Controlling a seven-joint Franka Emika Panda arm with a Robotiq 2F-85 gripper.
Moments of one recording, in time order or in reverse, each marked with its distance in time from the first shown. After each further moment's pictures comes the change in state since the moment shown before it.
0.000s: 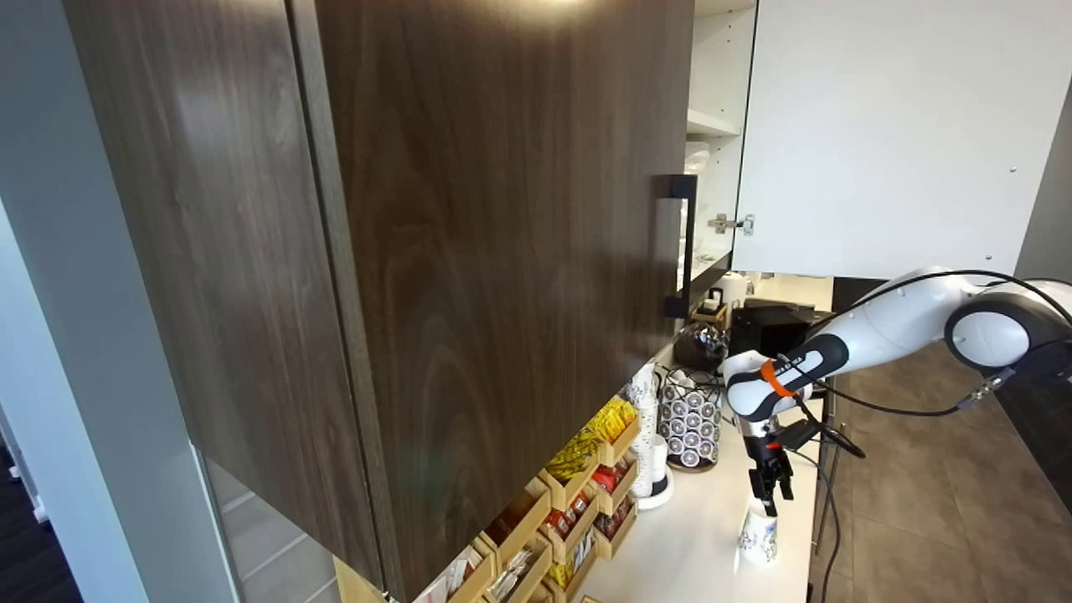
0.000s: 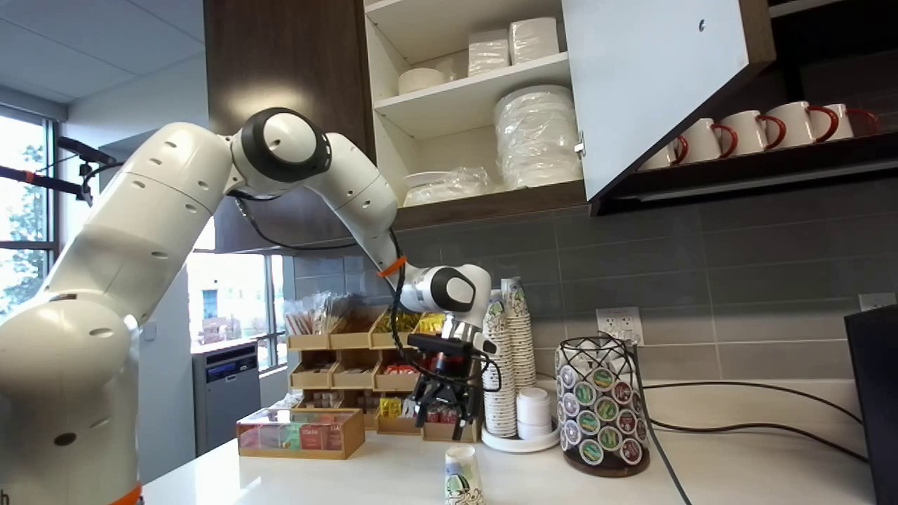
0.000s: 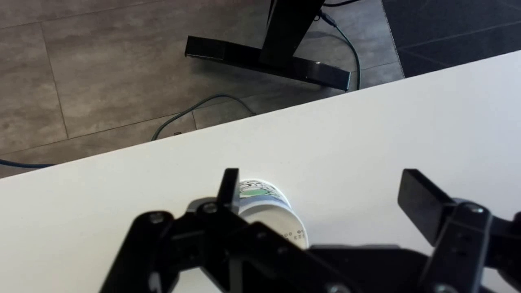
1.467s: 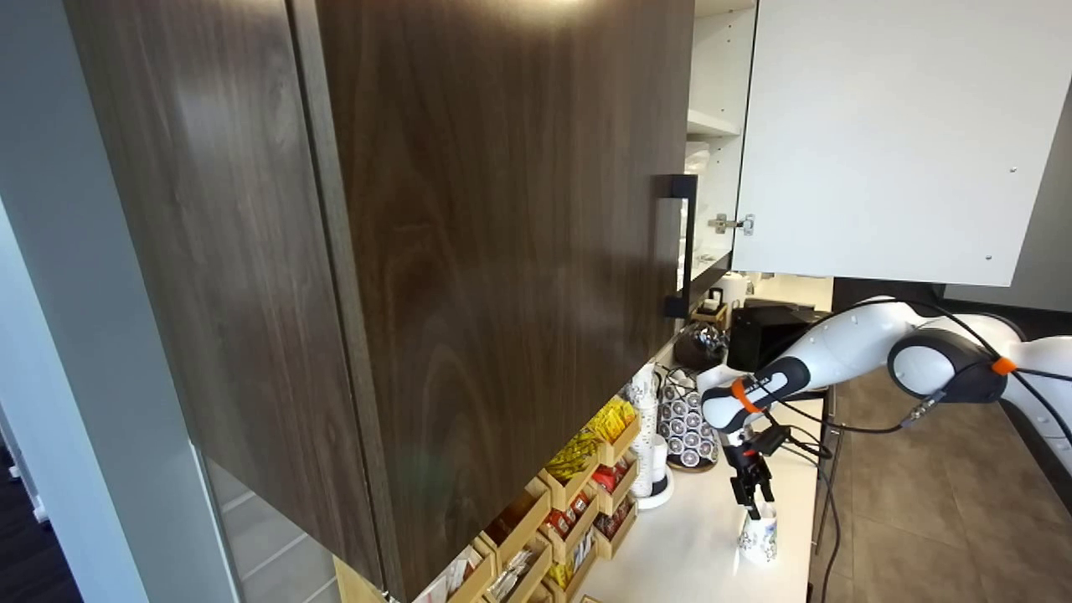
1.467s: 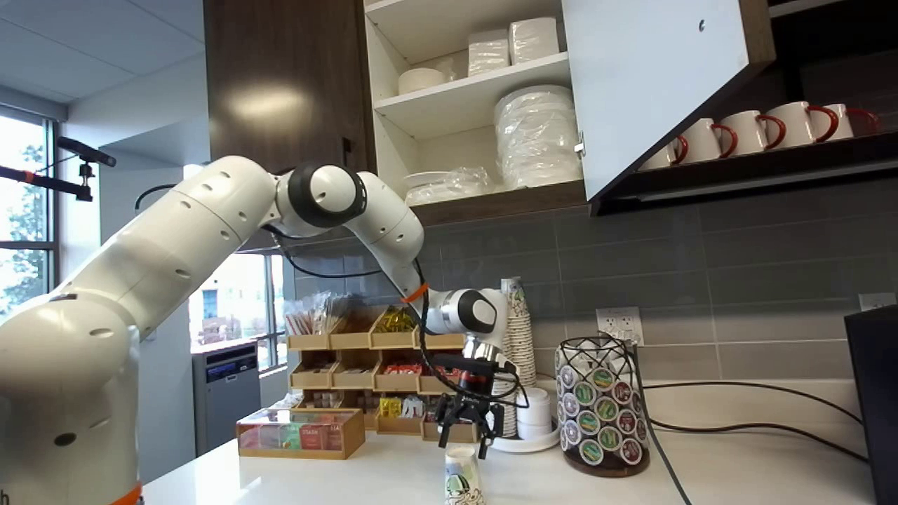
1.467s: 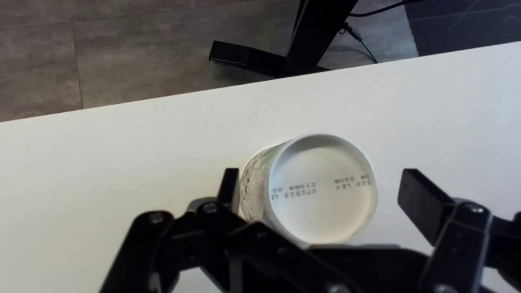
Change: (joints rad) arm 0.000 0.263 0.008 0.299 -0.082 -0.103 -0.009
